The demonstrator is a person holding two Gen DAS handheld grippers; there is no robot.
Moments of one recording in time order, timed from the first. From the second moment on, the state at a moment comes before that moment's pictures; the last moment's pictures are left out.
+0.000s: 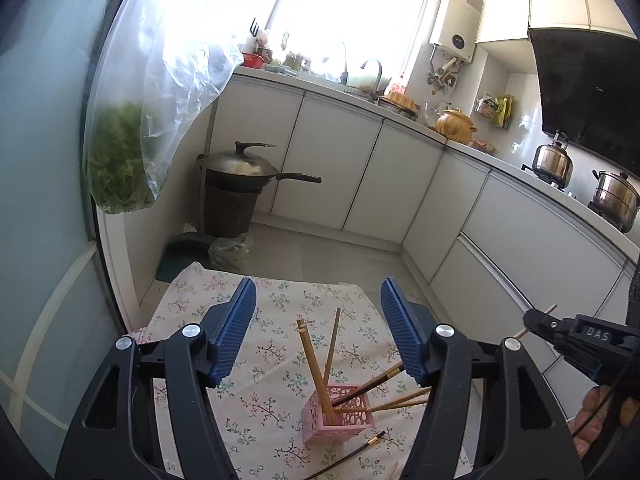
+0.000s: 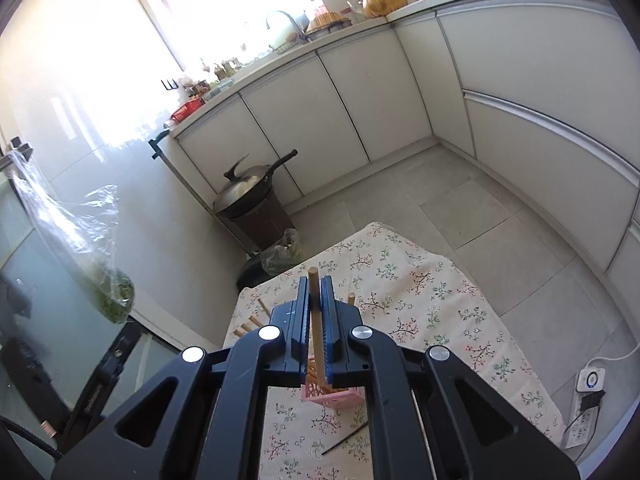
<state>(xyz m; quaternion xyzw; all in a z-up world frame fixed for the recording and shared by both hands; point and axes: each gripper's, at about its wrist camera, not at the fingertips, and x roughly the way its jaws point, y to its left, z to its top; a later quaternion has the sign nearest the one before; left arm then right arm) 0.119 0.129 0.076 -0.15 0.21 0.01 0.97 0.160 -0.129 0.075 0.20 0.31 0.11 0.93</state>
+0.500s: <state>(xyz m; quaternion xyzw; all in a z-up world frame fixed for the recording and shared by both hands) 0.124 0.105 0.063 -0.12 0.24 -0.01 0.96 0.168 -0.098 0.044 0.15 0.30 0.11 0.94</state>
